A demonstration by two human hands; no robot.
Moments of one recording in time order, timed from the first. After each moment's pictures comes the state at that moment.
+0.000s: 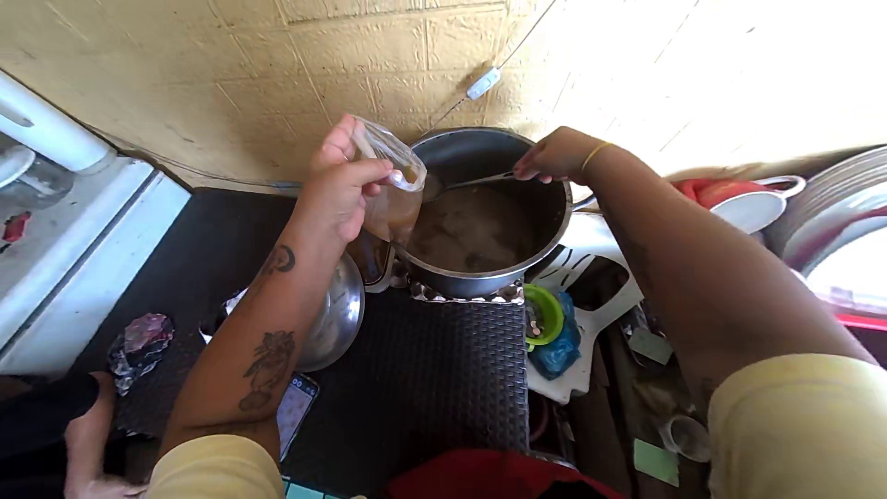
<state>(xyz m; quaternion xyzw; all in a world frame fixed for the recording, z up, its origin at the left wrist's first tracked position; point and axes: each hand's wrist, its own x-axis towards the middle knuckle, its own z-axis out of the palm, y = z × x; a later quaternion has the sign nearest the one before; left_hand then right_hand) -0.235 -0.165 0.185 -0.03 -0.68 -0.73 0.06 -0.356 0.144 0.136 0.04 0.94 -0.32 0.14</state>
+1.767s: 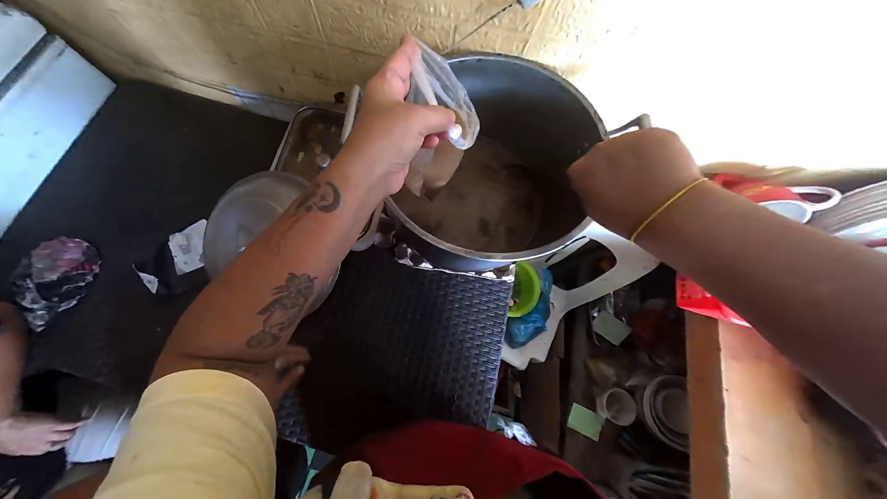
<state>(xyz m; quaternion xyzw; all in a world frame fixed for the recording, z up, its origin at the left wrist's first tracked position) -0.282 -0.132 0.127 -0.02 -0.69 -0.72 0.01 -0.268 0.104 0.152 -0.14 0.94 0.28 0.16</state>
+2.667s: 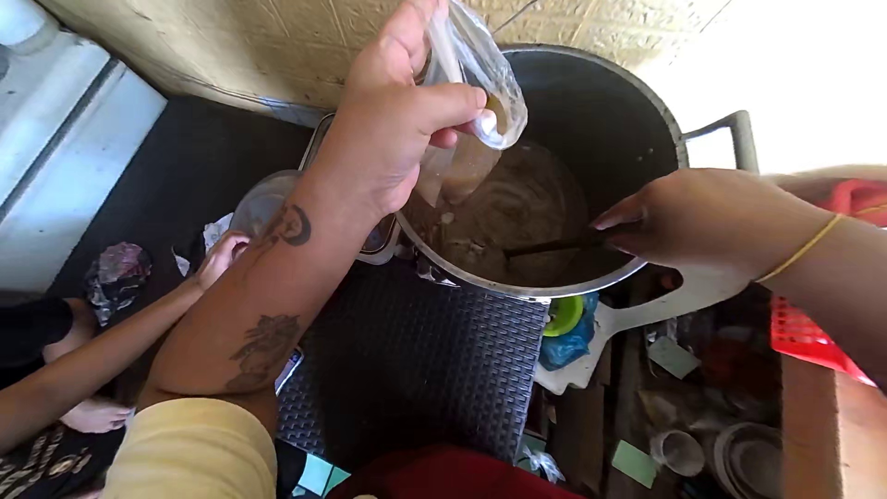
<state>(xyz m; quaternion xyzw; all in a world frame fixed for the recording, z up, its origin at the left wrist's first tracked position) -0.281 -0.138 0.151 -0.07 -0.68 -0.73 0.02 -0.303 0.154 0.116 -0.22 0.95 0.06 0.20</state>
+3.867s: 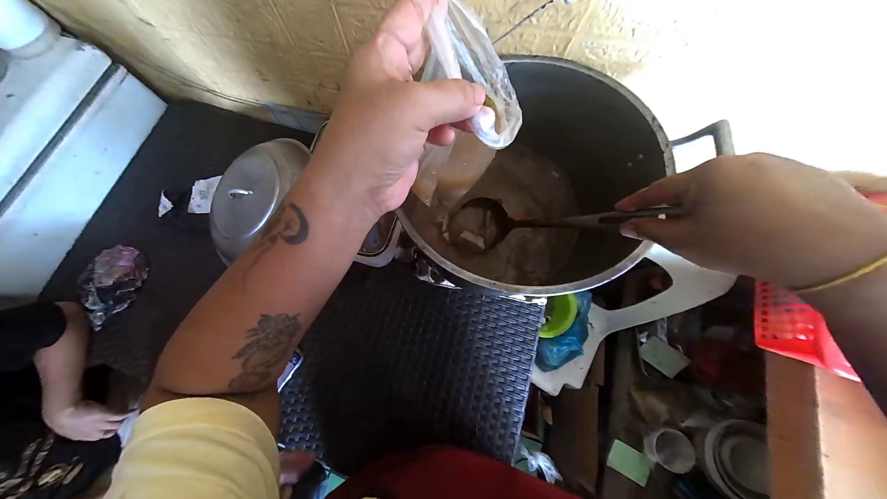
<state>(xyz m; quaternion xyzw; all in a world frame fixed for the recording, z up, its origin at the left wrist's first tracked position) -0.278 -0.143 0.160 -0.09 -0.66 -0.74 0.03 -0.278 0.154 0.145 -0.12 0.99 0.00 0.11</state>
